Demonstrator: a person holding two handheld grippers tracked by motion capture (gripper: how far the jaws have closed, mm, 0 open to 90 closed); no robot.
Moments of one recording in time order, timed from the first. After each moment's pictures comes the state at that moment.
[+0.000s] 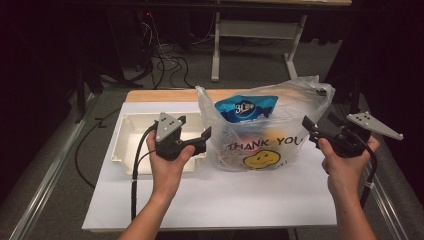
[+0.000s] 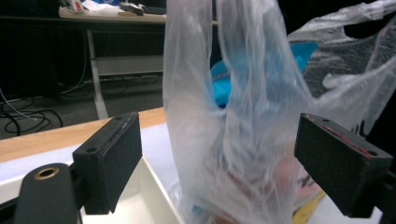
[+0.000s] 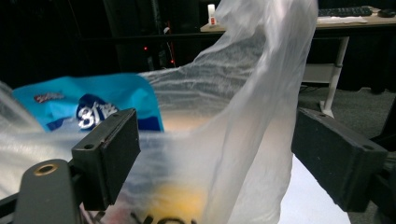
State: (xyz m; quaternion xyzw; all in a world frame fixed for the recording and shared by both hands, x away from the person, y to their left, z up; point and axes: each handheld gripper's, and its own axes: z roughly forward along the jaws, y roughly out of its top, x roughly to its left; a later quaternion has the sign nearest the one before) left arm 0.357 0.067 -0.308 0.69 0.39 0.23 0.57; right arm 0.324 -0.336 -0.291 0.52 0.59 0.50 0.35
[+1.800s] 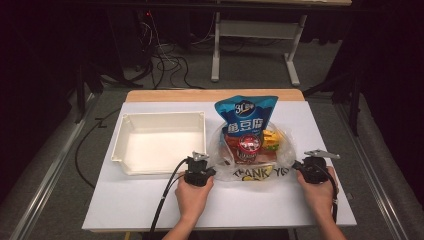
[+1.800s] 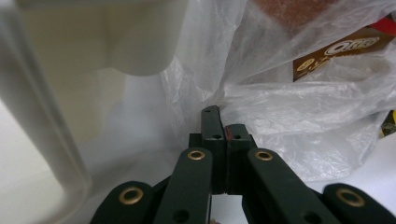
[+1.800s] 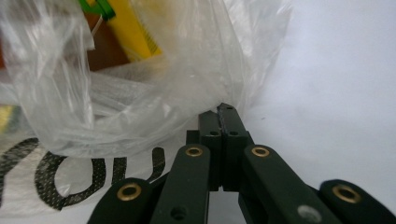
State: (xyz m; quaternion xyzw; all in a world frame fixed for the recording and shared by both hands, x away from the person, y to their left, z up) left arm 0.367 0.015 -0.480 0.77 0.50 0.08 0.40; right arm 0.348 -0.343 -0.470 0.60 0.70 0.31 0.22
